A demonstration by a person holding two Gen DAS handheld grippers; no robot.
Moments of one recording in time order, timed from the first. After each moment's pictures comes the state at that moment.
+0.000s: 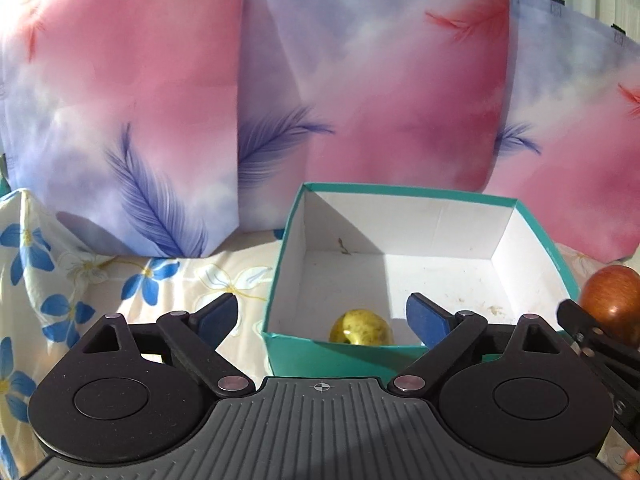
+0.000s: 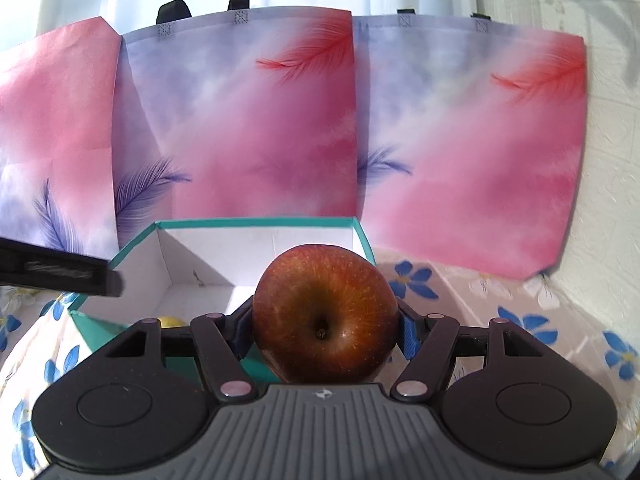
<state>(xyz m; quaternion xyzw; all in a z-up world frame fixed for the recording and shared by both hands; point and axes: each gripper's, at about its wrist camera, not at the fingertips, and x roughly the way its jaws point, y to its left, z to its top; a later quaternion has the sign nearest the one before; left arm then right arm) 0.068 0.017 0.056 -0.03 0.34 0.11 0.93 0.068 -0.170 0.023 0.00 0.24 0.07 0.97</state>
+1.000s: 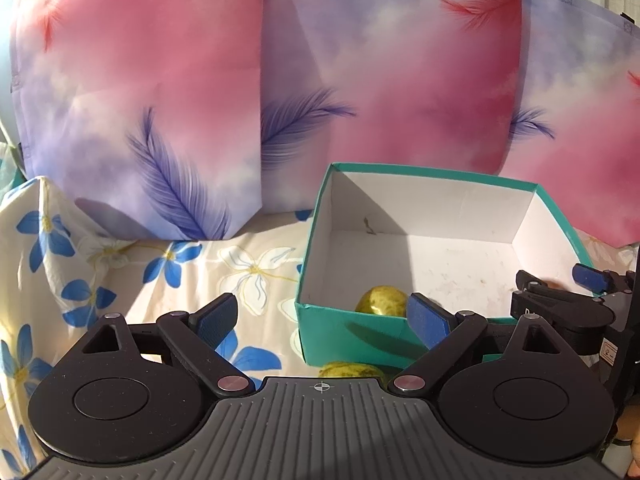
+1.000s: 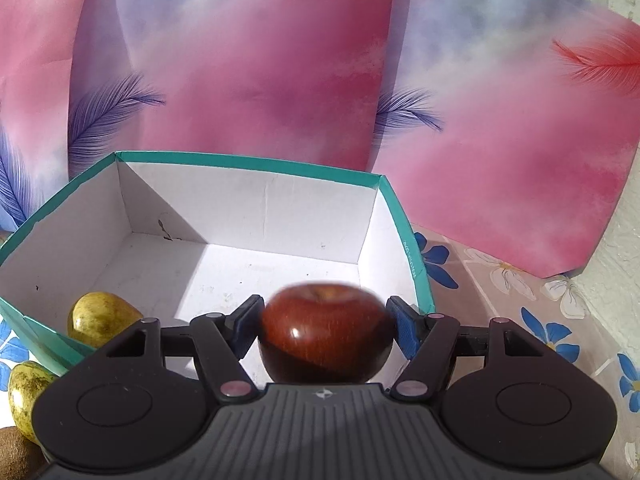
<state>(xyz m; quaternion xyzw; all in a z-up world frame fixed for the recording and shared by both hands) 0.057 0.026 0.053 -0.03 0.36 0.13 0.92 0.148 -0.137 -0.018 -0.08 0.31 0.05 0.95</state>
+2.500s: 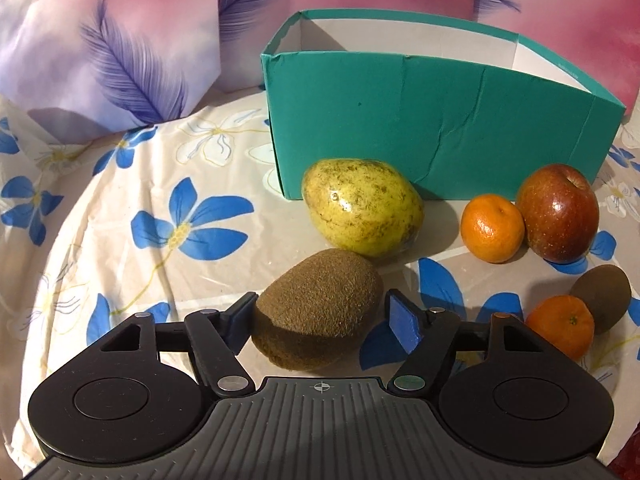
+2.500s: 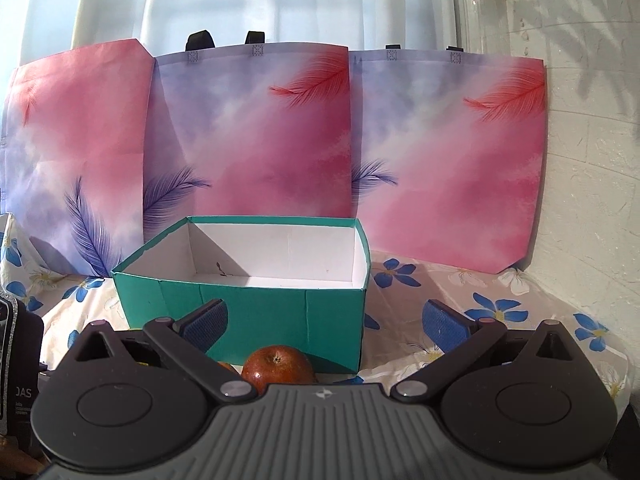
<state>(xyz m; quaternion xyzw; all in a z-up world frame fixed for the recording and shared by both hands) 0.010 0.031 -0.077 0.00 0.42 0.06 0.90 -0.034 -0.180 0.025 -0.01 0.20 0.06 0.98</state>
